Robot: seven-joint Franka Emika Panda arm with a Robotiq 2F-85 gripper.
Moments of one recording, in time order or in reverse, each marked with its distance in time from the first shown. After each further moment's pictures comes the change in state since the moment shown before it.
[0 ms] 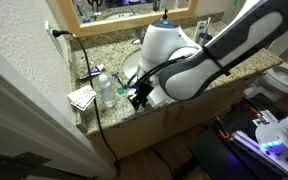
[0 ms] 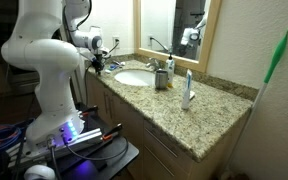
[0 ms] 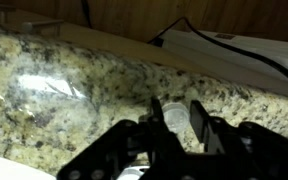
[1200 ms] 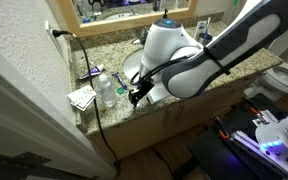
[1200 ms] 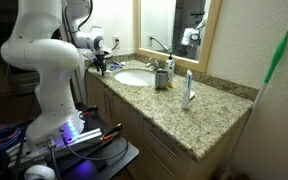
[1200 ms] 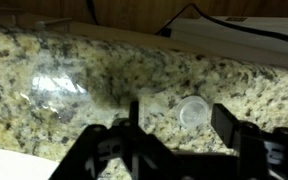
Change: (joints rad) arm 0.016 -0.008 -0.048 -0.019 -0.041 0.020 0.107
